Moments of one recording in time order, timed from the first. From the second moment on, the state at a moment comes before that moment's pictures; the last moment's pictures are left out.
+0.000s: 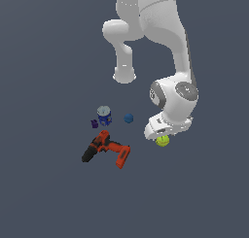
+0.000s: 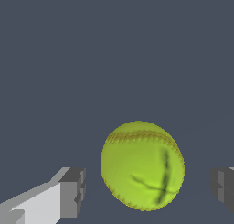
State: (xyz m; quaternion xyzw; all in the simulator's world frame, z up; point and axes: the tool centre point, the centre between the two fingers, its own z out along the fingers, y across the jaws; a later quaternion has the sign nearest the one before) arm 0.012 0.188 0.068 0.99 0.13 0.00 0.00
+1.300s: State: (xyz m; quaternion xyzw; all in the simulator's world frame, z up) arm 0.011 0.184 0.050 0.99 0.13 0.00 0.00
